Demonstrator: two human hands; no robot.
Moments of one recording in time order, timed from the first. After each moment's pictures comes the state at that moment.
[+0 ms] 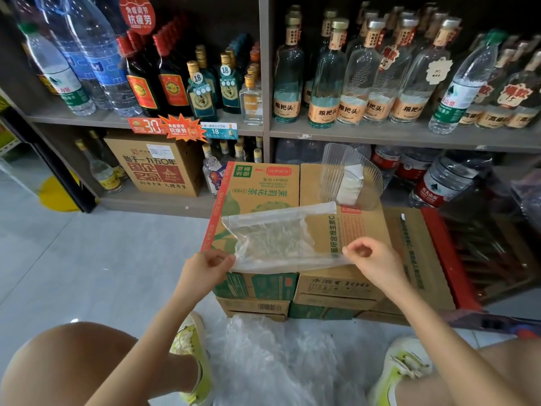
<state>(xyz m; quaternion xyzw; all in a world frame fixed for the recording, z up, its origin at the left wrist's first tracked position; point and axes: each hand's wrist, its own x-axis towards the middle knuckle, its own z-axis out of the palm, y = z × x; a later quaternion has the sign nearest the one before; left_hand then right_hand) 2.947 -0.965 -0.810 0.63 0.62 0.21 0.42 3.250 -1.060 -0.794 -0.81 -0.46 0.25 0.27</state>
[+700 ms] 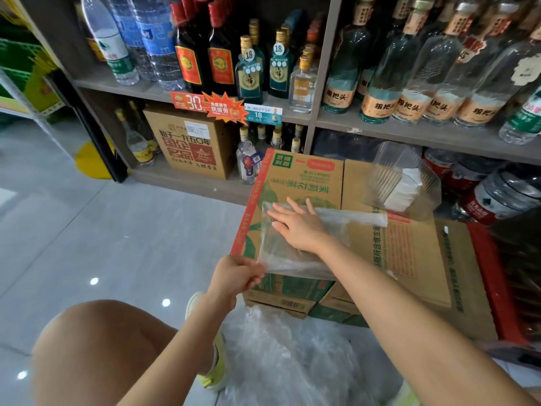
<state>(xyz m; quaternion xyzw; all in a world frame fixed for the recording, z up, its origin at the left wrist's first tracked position) 2.942 -0.966 -0.835 0.40 0.65 0.26 0.60 3.116 -0.900 -0.832 -0.62 -0.76 0.17 -0.03</state>
